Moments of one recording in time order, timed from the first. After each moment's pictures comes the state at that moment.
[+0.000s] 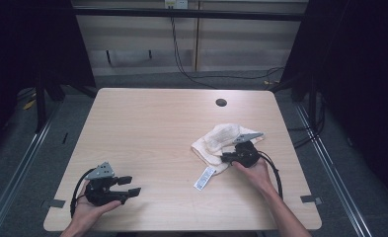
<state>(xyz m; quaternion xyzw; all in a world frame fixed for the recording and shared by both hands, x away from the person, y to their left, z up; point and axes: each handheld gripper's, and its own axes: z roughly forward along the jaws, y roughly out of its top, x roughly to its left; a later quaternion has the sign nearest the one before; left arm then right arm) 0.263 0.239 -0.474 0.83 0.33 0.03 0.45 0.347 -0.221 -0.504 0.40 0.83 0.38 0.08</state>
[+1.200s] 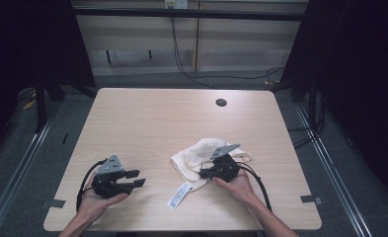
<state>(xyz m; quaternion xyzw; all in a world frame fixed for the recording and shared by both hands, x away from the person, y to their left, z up) 0.276 0.214 -0.464 0.85 0.28 0.07 0.44 0.311 -0.152 -0.504 0.32 0.86 0.40 0.02</state>
